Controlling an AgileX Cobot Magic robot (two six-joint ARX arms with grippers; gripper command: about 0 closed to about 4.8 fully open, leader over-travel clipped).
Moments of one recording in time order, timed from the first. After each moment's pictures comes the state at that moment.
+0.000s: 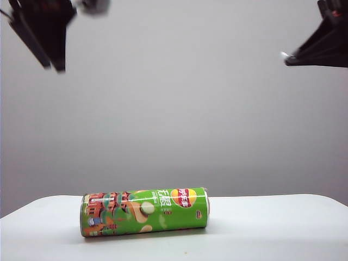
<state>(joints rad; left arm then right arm) -0.39 1.42 1.50 -1.14 -0.06 0.51 -0.06 1.22 0.82 -0.17 -0.95 0.28</state>
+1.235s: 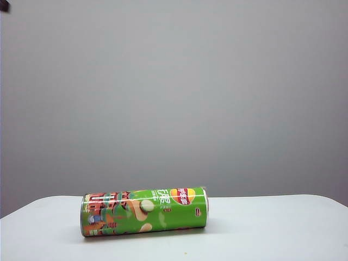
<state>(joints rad) -0.35 0.24 0.34 -0.15 0.06 0.08 -0.04 0.11 0.31 -0.23 -0.36 0.25</state>
